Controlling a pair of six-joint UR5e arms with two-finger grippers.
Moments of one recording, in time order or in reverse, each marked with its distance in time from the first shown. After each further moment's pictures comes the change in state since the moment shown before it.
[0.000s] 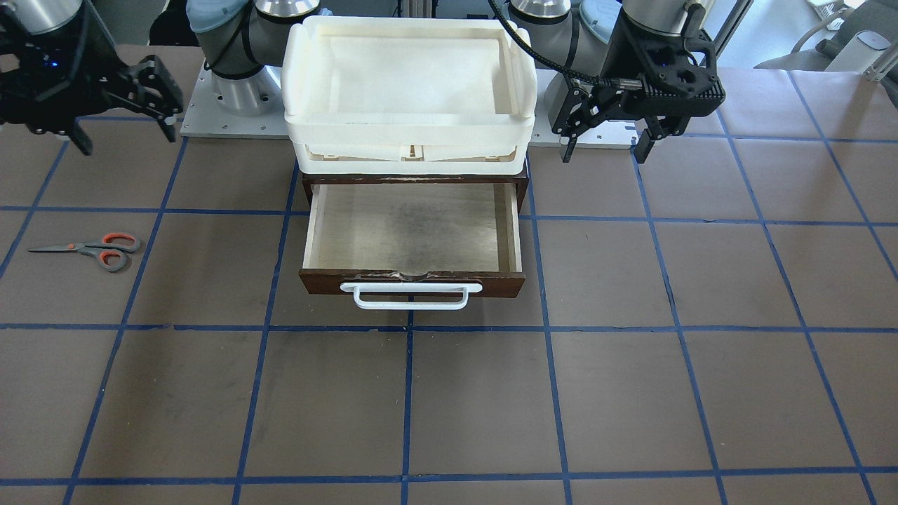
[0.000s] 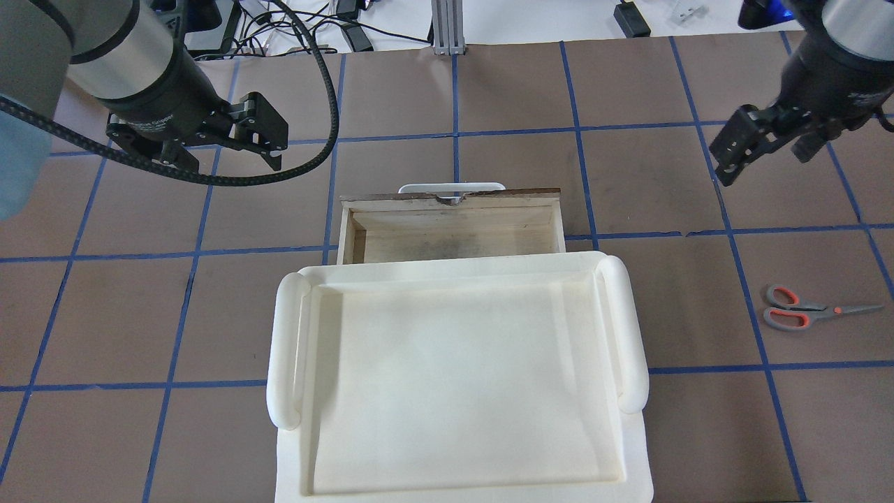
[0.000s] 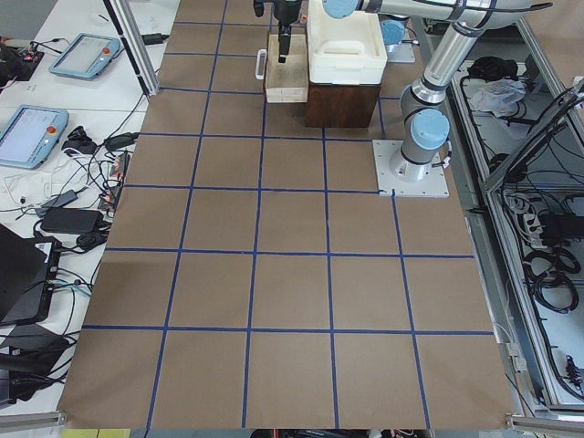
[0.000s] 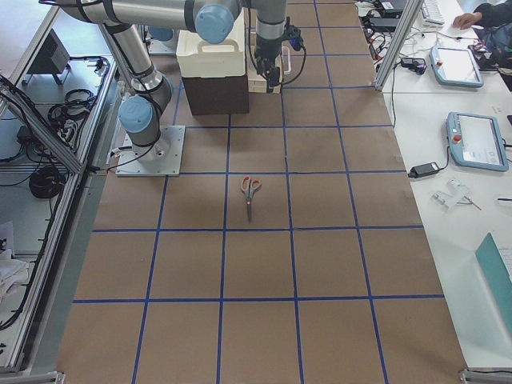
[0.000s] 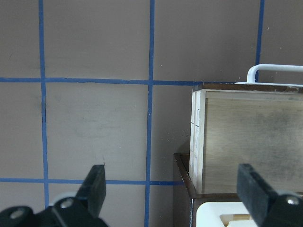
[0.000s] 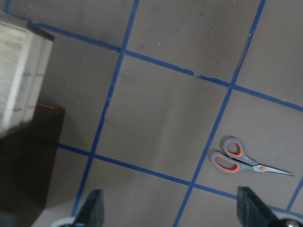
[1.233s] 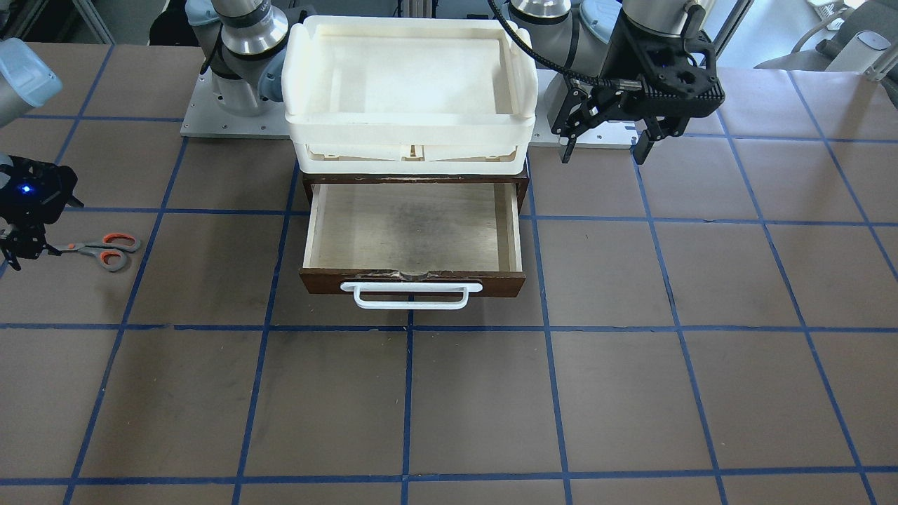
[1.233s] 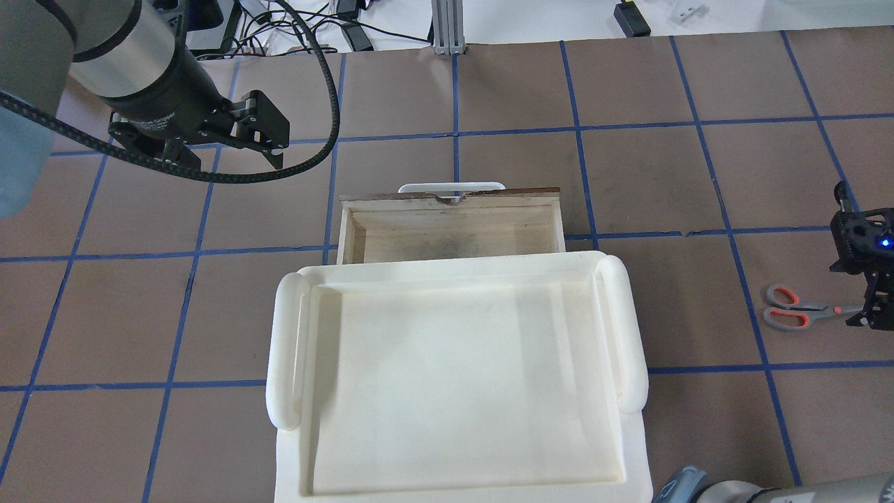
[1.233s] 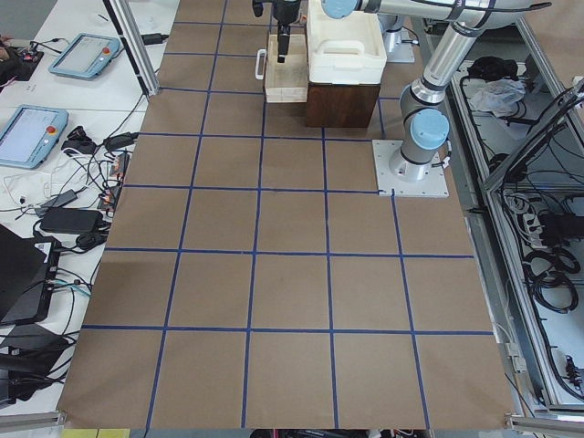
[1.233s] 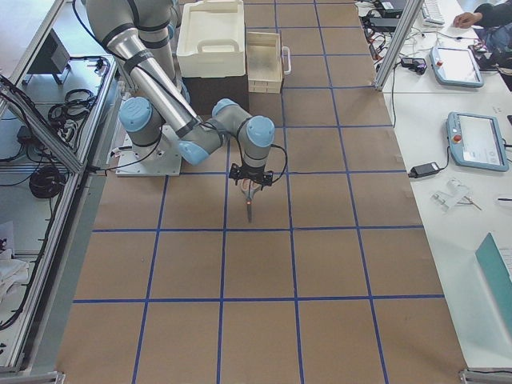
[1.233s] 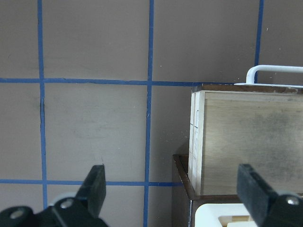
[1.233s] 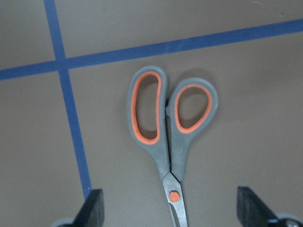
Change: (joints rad) left arm 0.001 -0.002 0.000 0.003 -0.004 0.000; right arm -0.406 0.281 0.418 -0.684 -0.044 -1.450
